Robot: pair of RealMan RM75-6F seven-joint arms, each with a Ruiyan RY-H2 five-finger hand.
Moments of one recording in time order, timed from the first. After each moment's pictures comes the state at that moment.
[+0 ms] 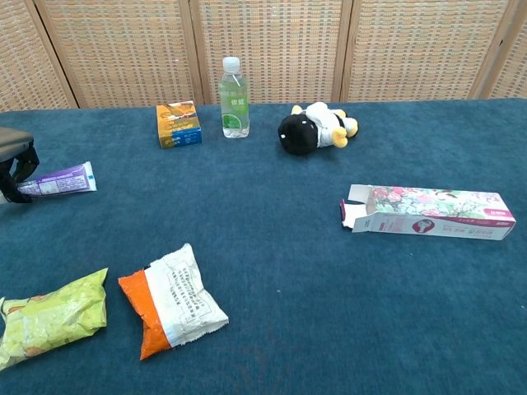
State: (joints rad) left arm -0.71 -1.69 -0.17 -0.67 1.03 0.73 0.32; right arm 0.14 -1.24 0.04 -1.56 -1.48 1.40 -0.18
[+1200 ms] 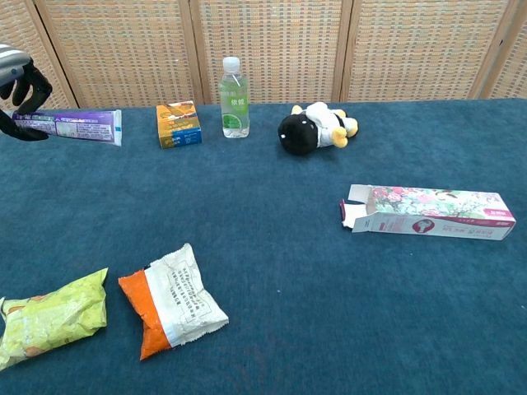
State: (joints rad) left arm -0.66 -1.44 -0.08 -0.99 1.47 1.18 0.06; right arm 0.16 -1.23 0.06 -1.57 -1.49 1.39 -0.16
